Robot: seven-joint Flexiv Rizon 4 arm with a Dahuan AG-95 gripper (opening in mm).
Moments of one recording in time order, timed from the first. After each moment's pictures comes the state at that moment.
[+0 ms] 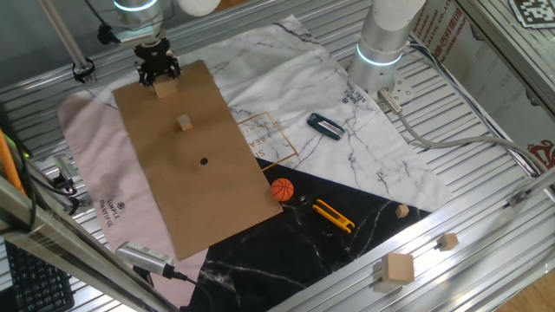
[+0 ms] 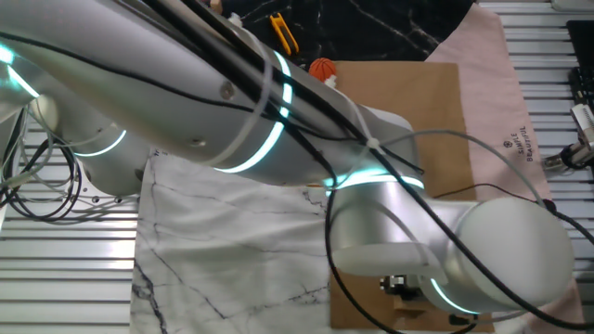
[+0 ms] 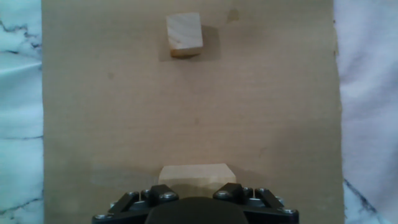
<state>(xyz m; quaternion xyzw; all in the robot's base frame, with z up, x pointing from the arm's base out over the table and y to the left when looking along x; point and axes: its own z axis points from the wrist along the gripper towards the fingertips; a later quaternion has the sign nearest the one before) 0.569 -0.261 0.026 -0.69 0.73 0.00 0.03</state>
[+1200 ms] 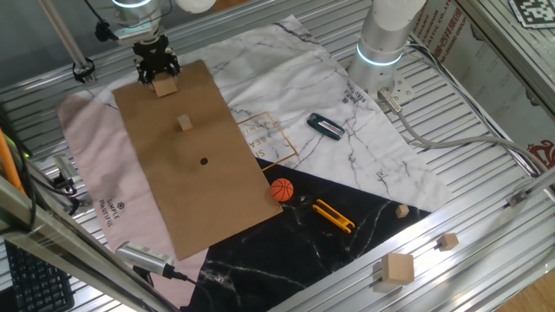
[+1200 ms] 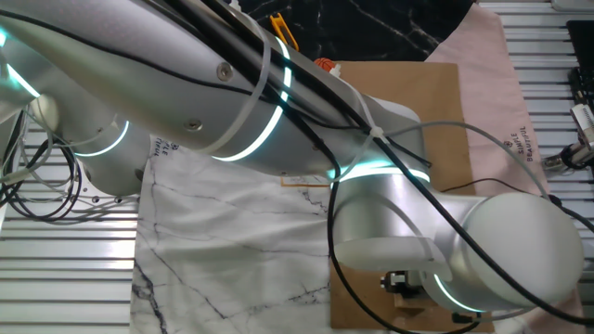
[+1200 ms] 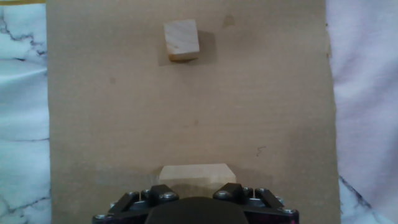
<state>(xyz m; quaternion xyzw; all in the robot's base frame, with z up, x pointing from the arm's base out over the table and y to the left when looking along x) 0.564 -0.258 0.036 -0.69 0.72 0.01 0.03</state>
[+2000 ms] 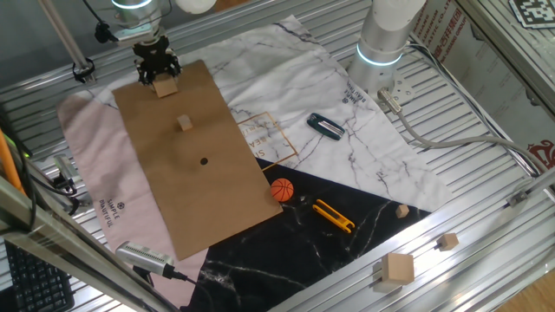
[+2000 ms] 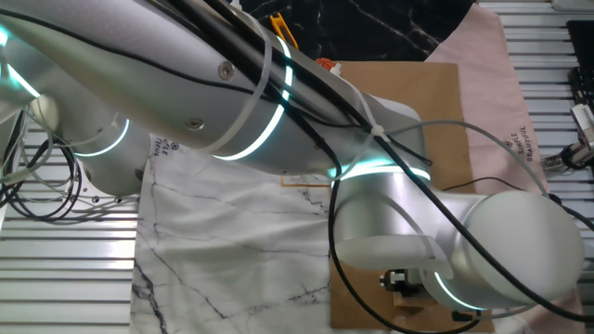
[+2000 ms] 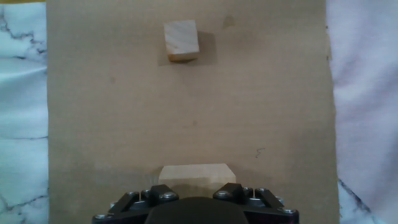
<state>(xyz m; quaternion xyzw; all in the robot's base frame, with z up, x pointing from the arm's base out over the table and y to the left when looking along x) 0.565 -0.258 0.036 -0.69 0.72 0.00 0.02</state>
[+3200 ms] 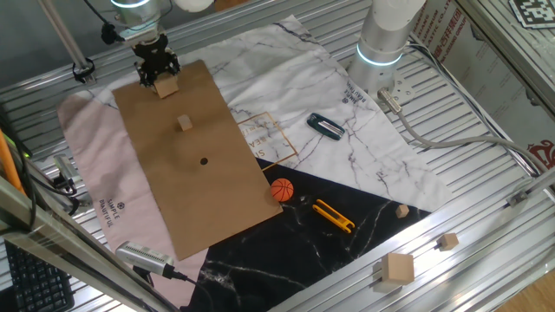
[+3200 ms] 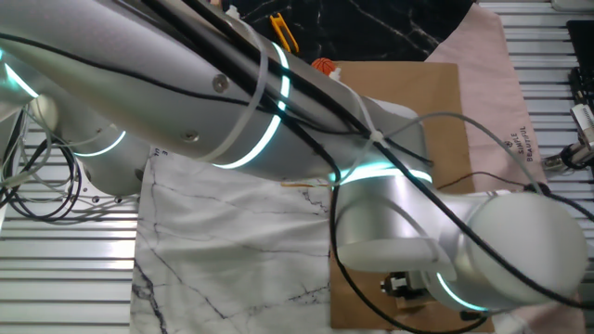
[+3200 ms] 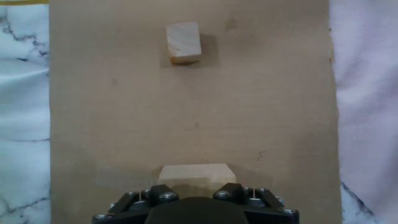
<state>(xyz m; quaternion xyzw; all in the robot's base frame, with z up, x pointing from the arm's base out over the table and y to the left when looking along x) 0.564 -0.256 0.037 -0.75 0.66 0.00 0.02</state>
